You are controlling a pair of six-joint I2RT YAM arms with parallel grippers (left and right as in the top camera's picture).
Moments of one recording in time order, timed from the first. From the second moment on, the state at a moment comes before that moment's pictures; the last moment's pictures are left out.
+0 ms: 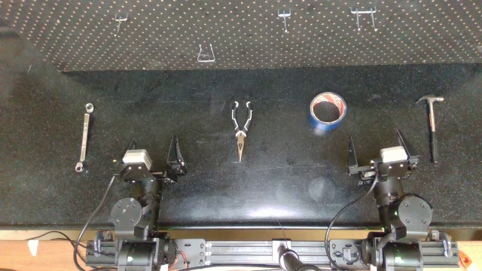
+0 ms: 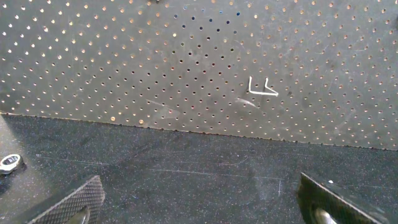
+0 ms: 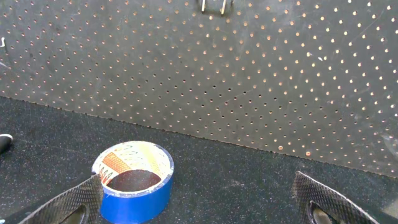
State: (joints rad) left arm 0.01 0.01 0.01 -0.07 0.01 -0.13; right arm -0.06 0.01 0.01 -0.05 -0.18 -0.18
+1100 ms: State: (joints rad) left arm 0.52 1.13 0.94 -0.78 -0.03 0.22; right arm -0.06 0.01 0.01 -0.05 -0.18 -0.18
